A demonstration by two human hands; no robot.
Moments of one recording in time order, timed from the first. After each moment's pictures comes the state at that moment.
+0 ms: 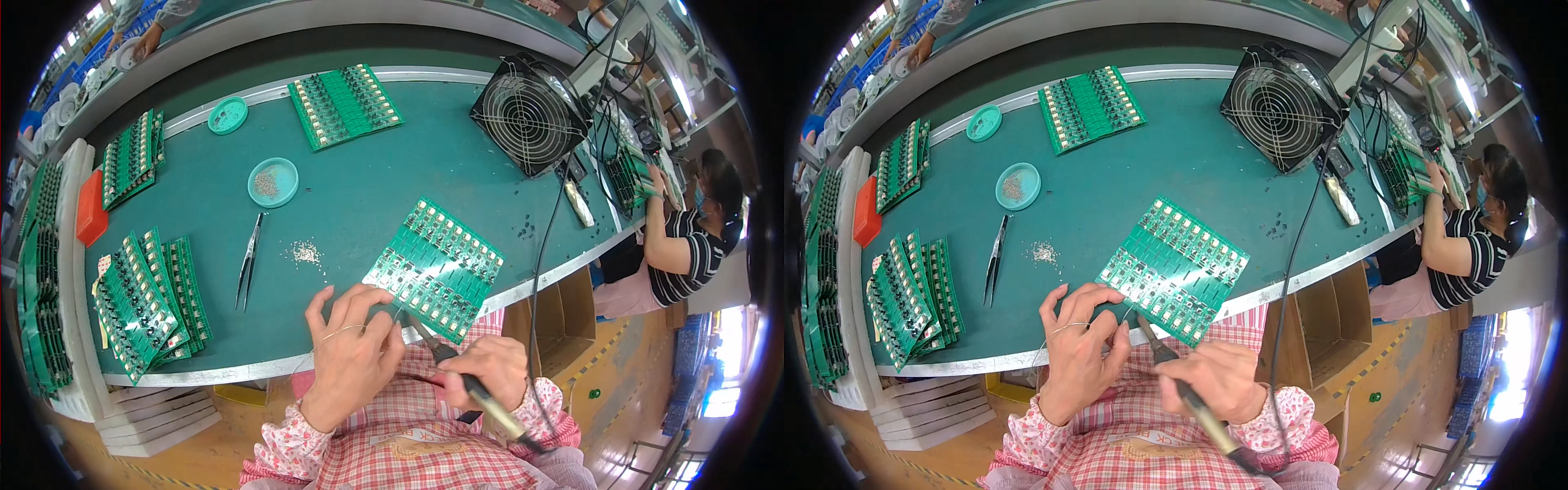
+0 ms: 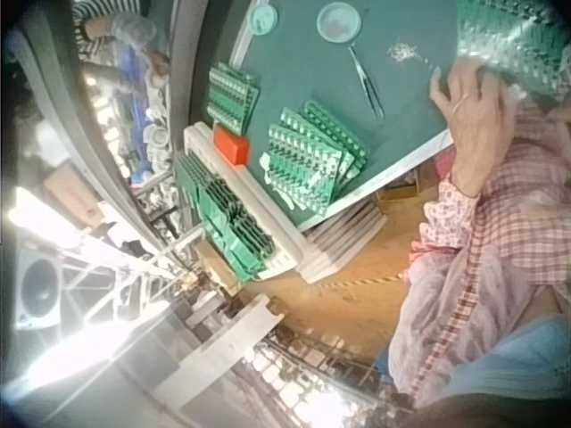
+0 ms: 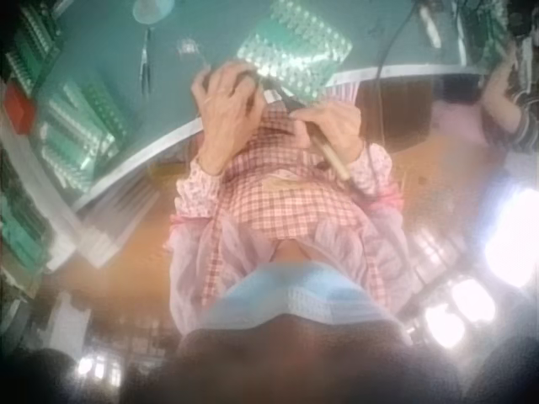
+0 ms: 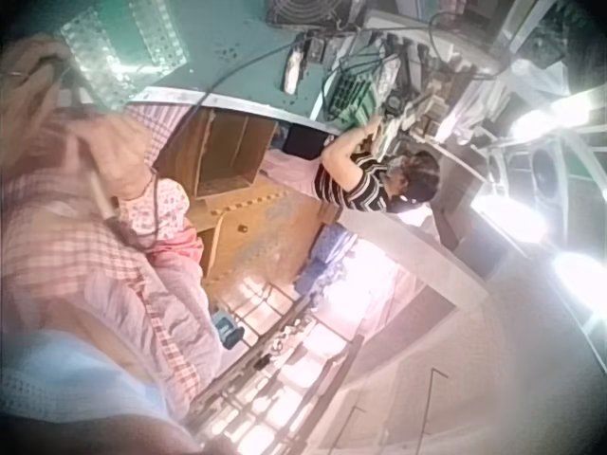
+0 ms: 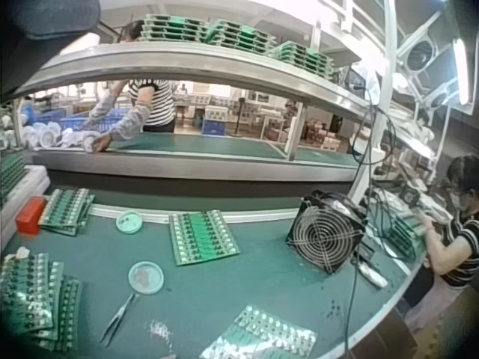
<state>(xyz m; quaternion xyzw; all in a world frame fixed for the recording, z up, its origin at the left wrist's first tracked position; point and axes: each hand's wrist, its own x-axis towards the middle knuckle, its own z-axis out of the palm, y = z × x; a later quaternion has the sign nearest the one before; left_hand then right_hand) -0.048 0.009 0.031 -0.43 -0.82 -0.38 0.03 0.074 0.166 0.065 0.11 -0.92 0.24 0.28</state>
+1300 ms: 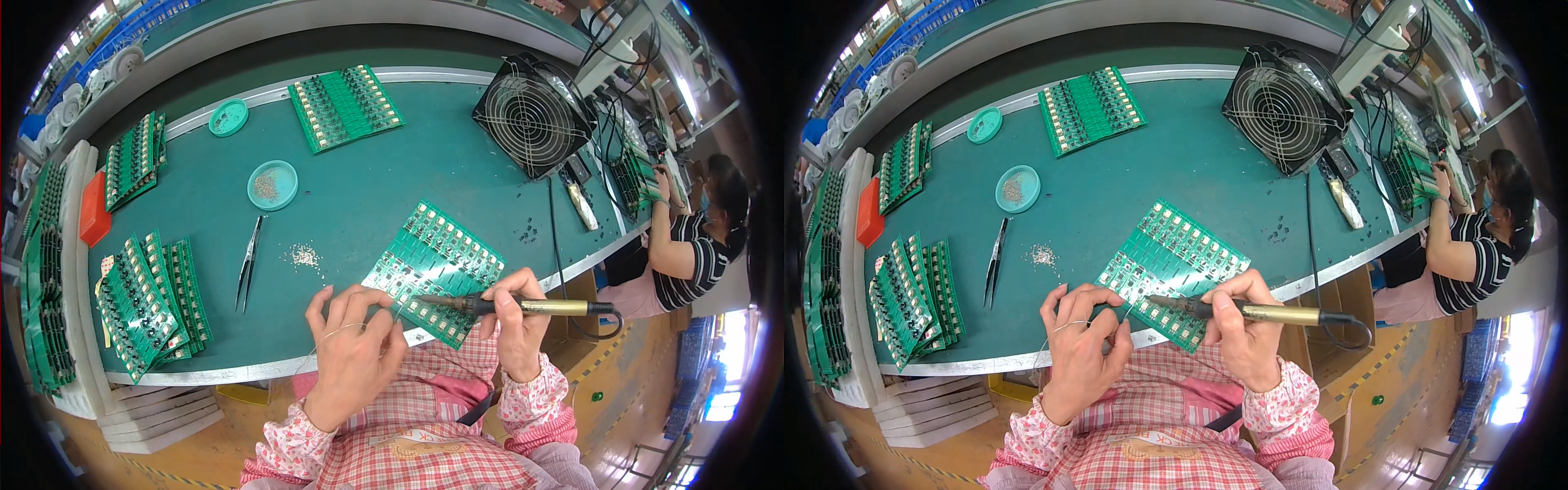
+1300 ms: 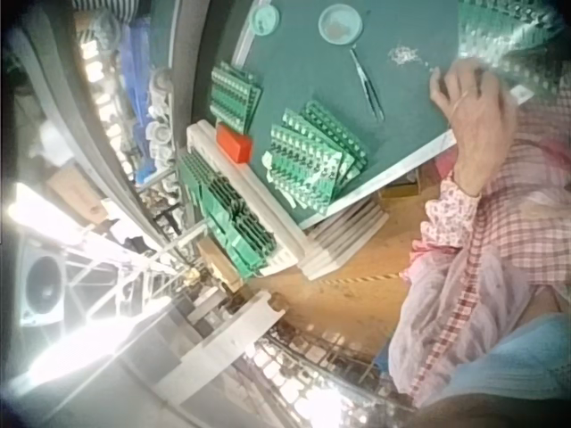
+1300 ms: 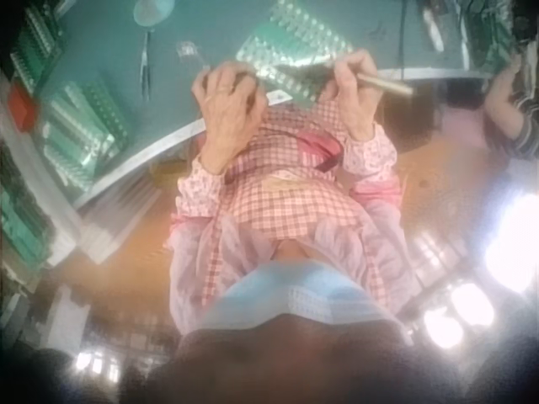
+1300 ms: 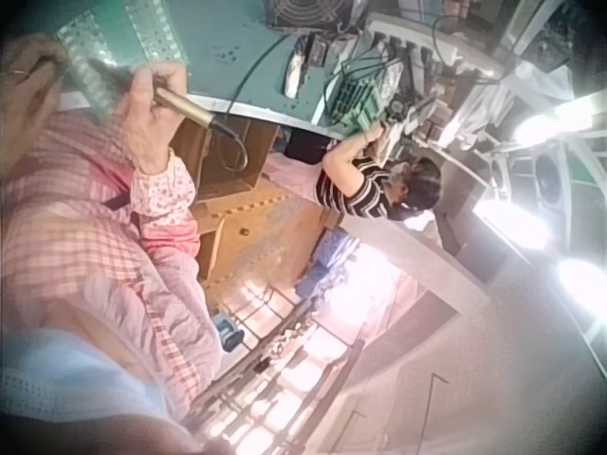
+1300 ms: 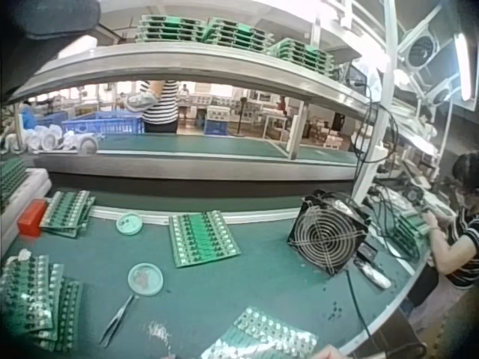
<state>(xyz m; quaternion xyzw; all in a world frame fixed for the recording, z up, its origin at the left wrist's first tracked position) -0.047 0.016 0.032 -0.41 -0.83 -0.37 0.03 0.059 0.191 0.064 -0.21 -0.70 0.63 0.25</state>
